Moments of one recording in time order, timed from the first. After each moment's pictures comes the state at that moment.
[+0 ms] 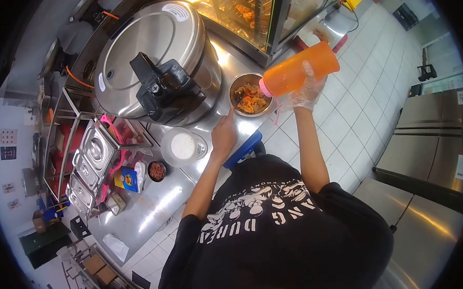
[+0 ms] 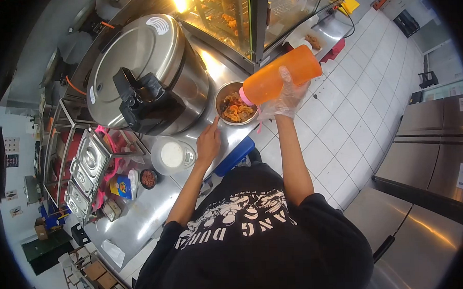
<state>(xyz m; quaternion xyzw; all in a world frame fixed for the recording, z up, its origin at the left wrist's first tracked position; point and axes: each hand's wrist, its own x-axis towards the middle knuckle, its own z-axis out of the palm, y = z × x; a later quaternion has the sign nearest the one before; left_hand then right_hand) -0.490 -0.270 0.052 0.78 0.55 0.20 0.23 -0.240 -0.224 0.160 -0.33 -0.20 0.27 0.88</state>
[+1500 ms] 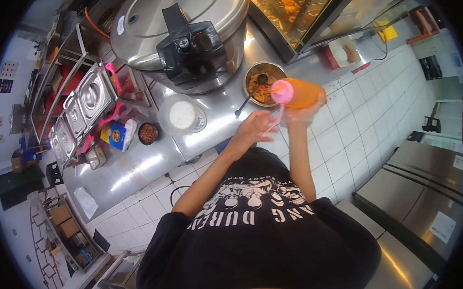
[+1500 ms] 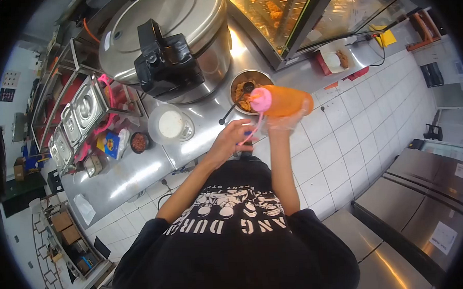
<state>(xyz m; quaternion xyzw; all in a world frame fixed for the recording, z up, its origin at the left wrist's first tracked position) -0.456 -0.328 0.130 0.29 0.36 0.39 0.80 -0.275 -0.257 0.091 -0.33 0.04 0.50 0.80</state>
